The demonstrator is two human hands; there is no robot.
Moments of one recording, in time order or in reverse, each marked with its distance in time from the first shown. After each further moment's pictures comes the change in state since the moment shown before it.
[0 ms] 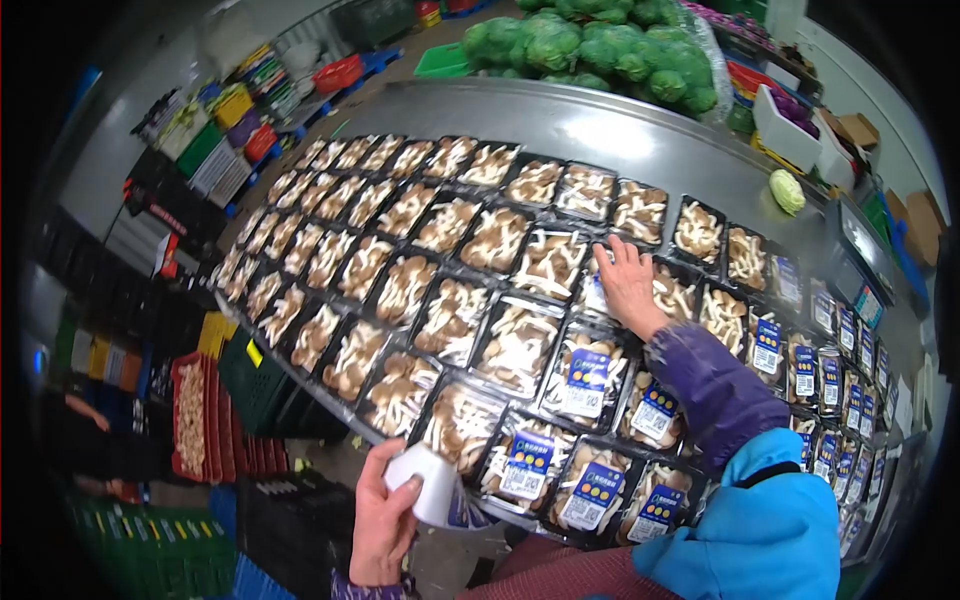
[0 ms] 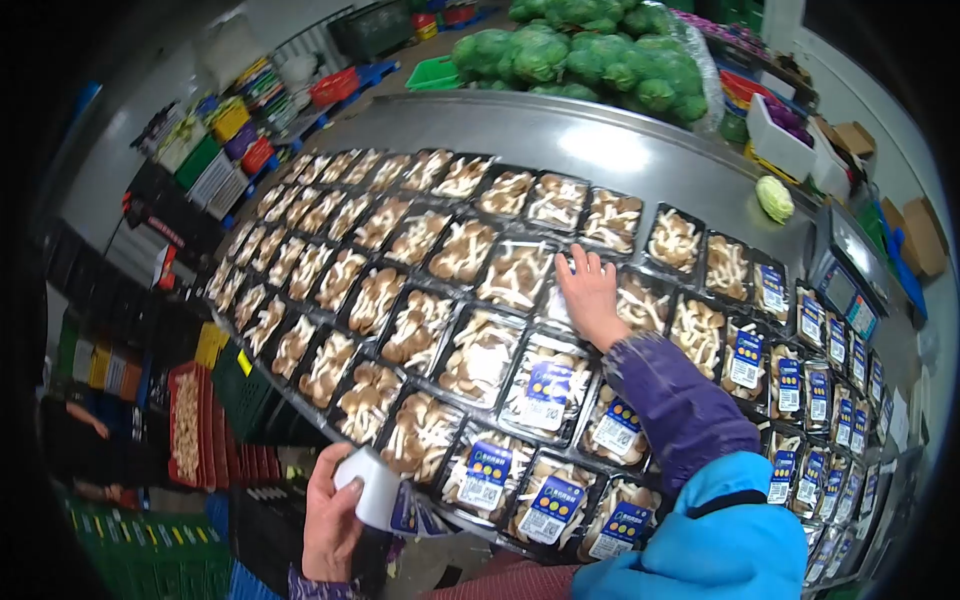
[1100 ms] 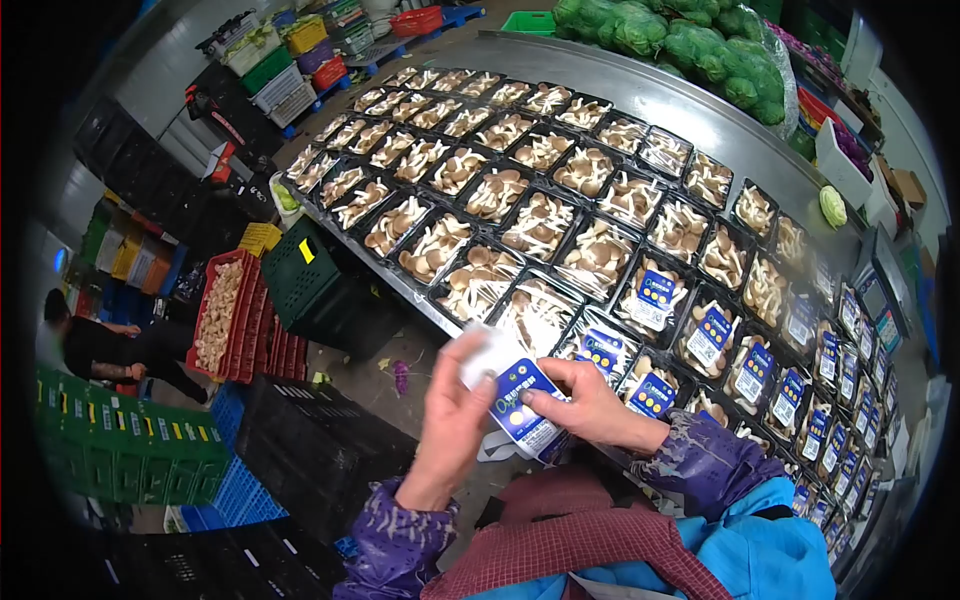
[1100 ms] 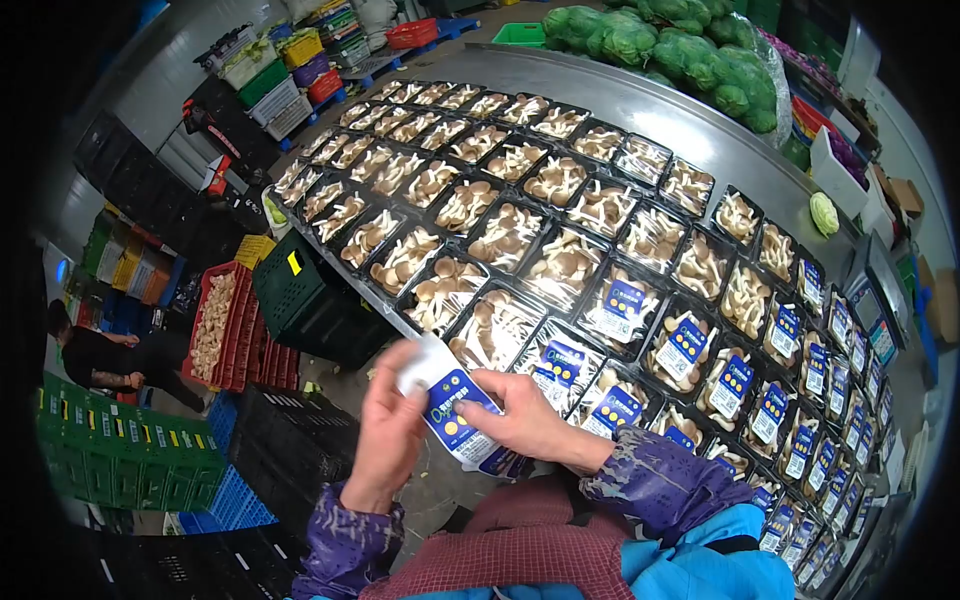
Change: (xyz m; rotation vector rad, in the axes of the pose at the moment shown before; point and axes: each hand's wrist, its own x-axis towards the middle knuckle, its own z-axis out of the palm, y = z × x) left_hand -0.061 -0.008 -0.024 0.030 -0.112 0.208; right_hand -0.100 -0.214 -0.227 1.718 -0.792 0.136
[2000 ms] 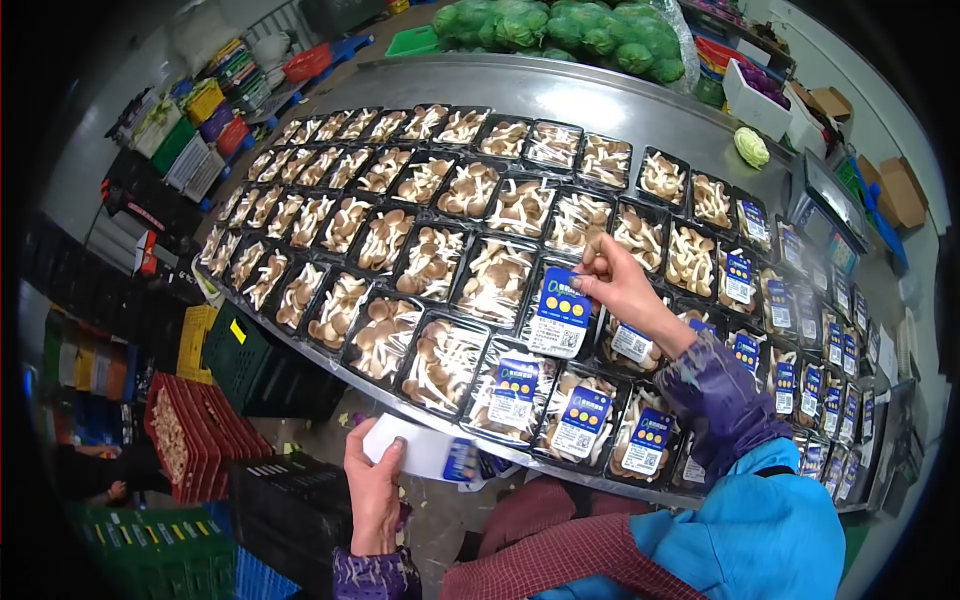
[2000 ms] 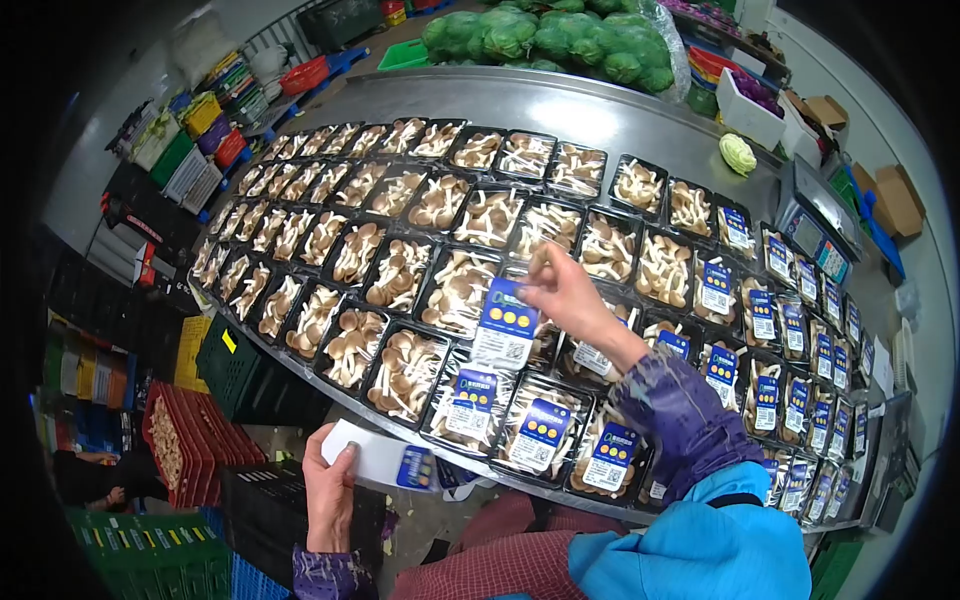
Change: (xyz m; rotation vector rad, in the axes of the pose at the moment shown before) left_hand 0.016 -0.035 -0.030 0.325 0.333 -0.170; right_hand -0.005 0.015 -0.186 -0.141 0.520 0.059
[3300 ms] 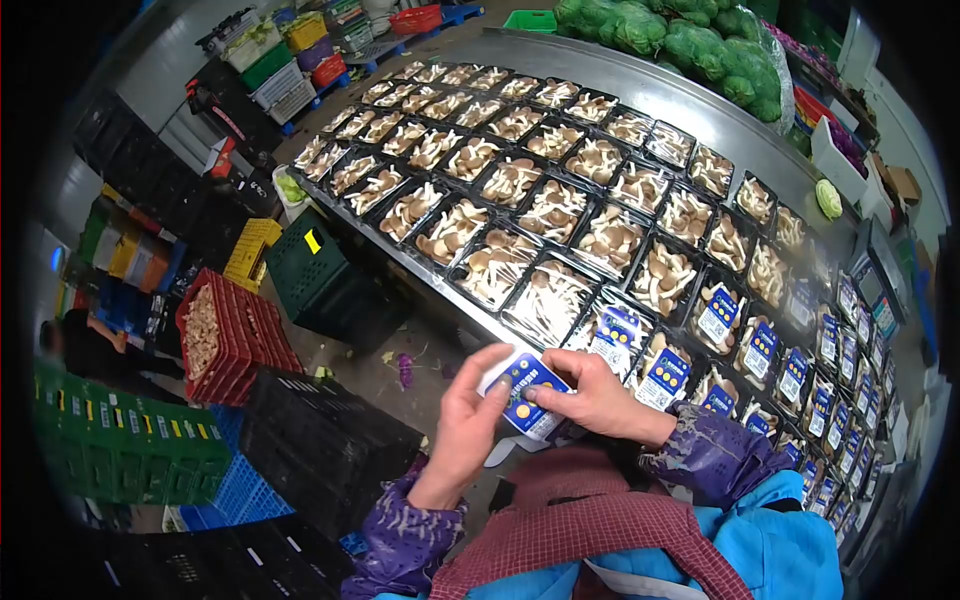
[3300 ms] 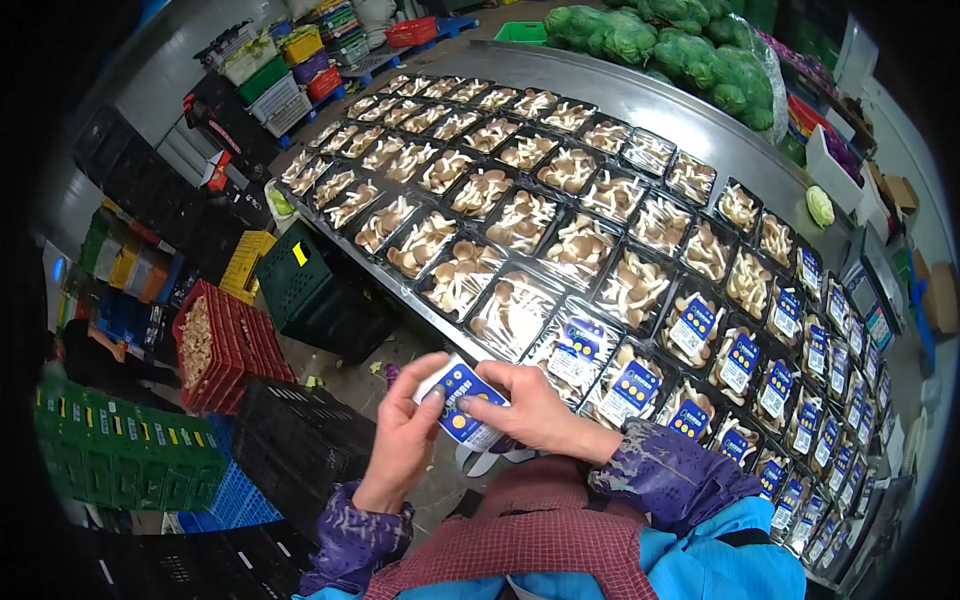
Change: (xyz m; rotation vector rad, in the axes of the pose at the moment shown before) left_hand -0.048 0.021 -0.028 -0.231 -0.363 0.161; right_hand -0.114 -0.045 0.189 0.178 -0.552 -0.051
